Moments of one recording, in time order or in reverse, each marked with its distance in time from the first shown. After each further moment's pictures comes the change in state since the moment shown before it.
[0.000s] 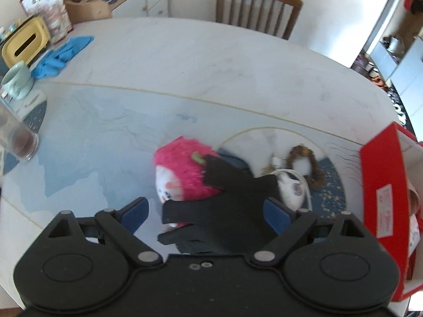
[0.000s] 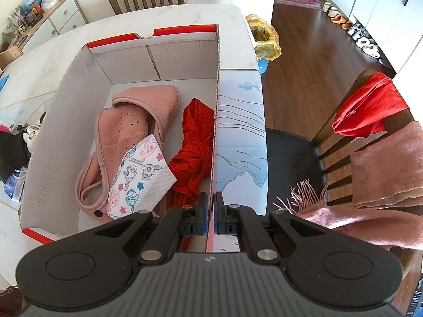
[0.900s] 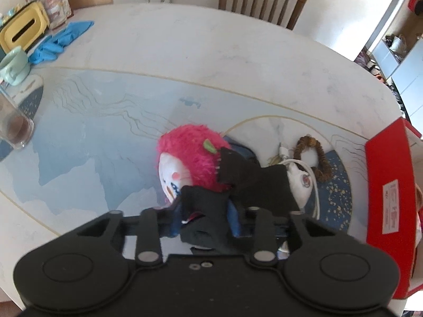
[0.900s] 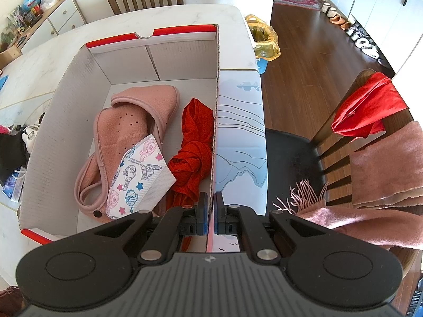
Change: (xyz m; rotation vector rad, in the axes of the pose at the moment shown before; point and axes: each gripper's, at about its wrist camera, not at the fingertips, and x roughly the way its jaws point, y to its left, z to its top) left arm 0.008 0.008 -0.005 -0.004 0.033 -0.024; right arm -0.002 -0.001 0.001 -0.002 0.002 -0.006
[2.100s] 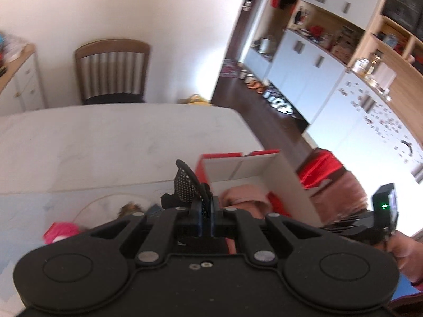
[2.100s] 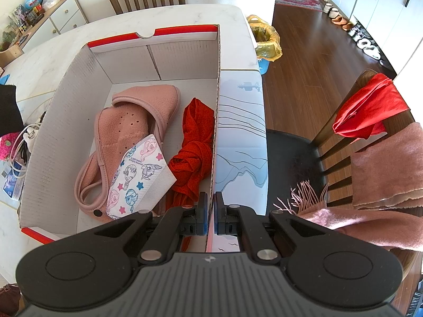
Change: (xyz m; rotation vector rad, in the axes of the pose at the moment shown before) left arm -0.135 -0.162 0.007 0.383 -0.222 -0.440; right arm 0.001 0.003 0.002 -0.005 0.003 -0.001
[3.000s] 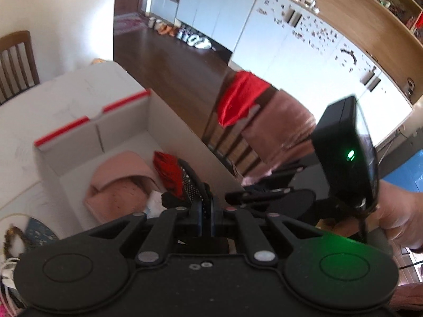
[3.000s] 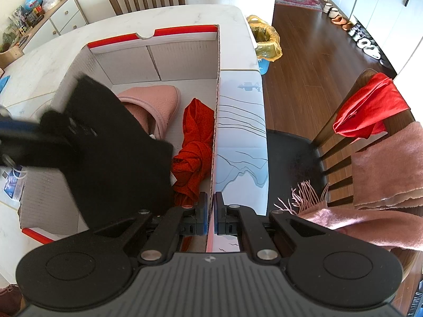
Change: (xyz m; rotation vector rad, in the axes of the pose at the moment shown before) left arm 0.138 -0.150 -0.034 0.315 0.263 -0.246; right arm 0.001 0.001 0.001 0.000 -0.001 0.004
